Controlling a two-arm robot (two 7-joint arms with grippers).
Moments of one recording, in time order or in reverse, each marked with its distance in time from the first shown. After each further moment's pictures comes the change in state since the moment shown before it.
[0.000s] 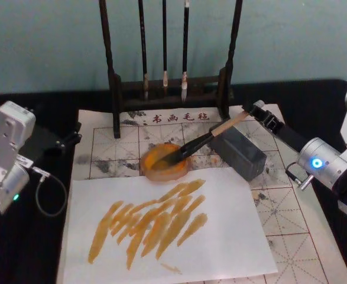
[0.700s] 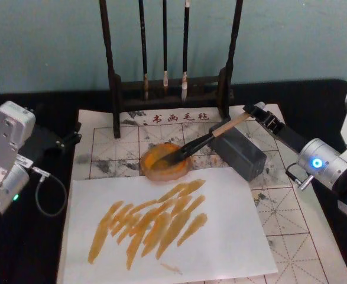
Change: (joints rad) left arm 0.000 0.000 0.000 0.000 0.000 0.000 0.000; right arm 0.005 -0.003 -0.001 0.015 0.025 0.009 -0.018
